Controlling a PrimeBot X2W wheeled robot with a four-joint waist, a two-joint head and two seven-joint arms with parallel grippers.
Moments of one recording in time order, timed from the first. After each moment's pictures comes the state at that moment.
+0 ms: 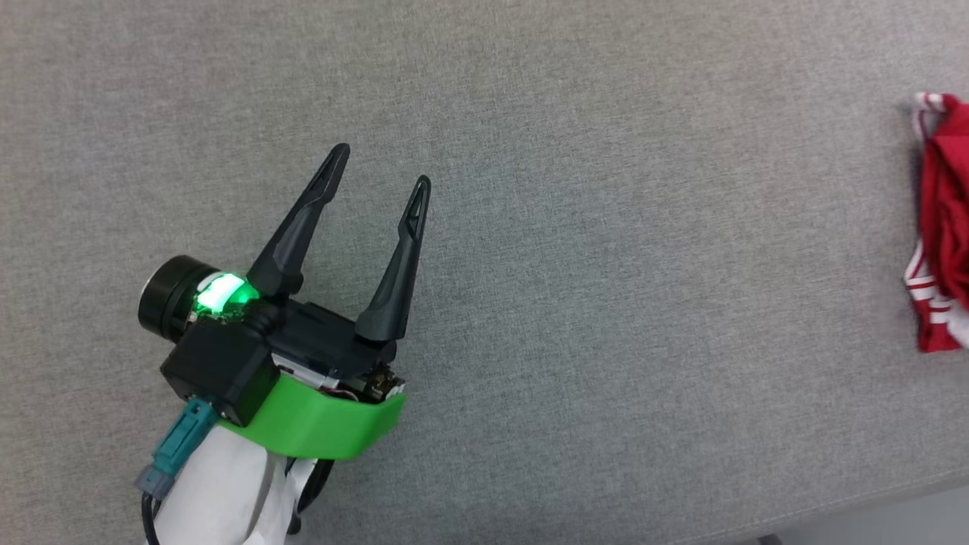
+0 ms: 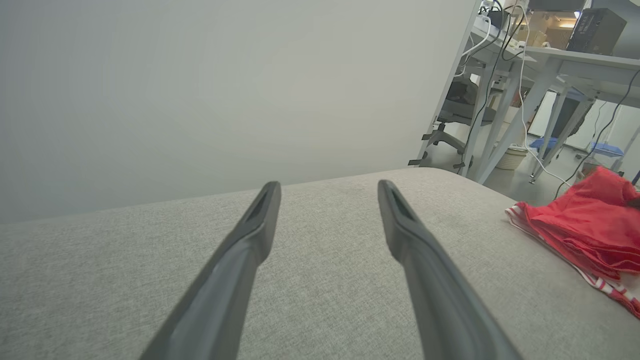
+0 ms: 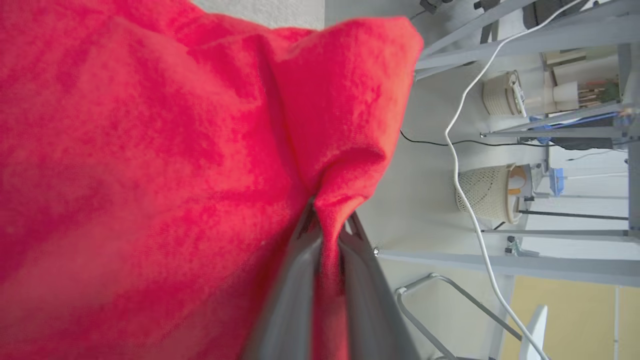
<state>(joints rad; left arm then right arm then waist) -0.26 0.23 -0.30 -0.27 -0.24 -0.13 -0.26 -0.36 -0.84 -0.05 0.31 0.14 0.13 0.32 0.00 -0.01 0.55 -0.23</state>
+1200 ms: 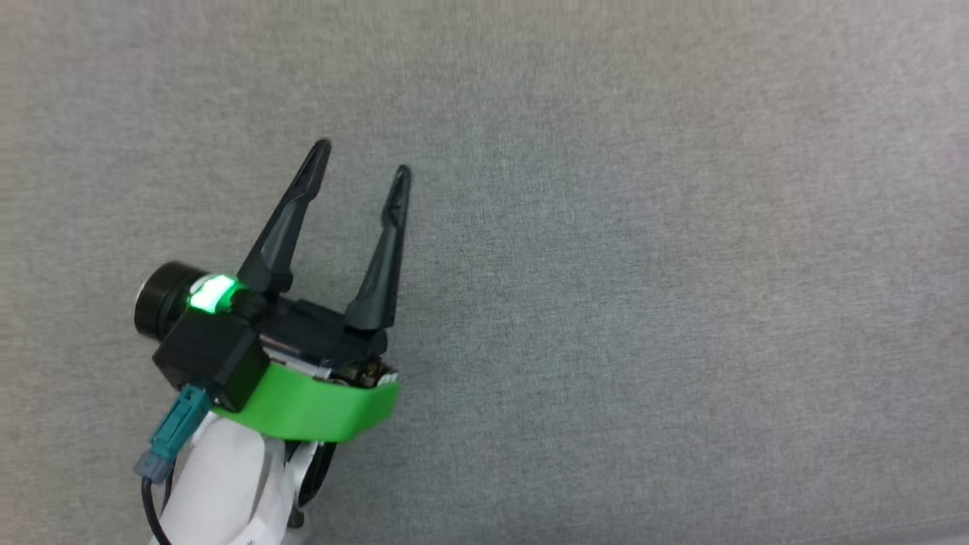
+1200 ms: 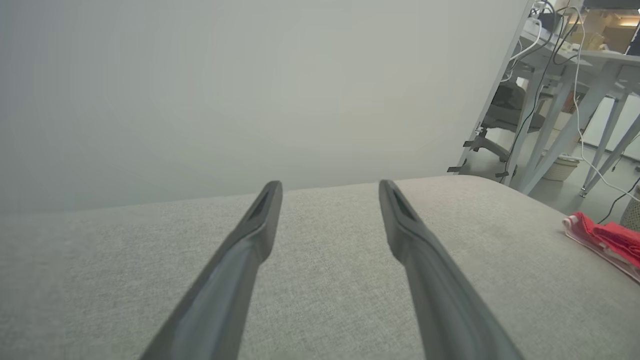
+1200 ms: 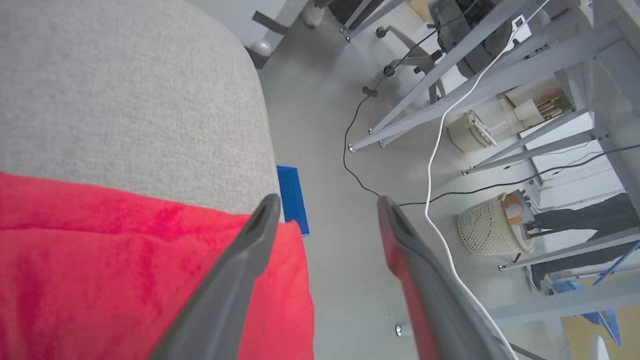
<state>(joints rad) -0.26 0.19 -0.25 -0.24 -0.24 -0.13 -0.26 -0.59 -0.78 -0.21 0.63 0.05 0.13 0.01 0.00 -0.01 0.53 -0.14</state>
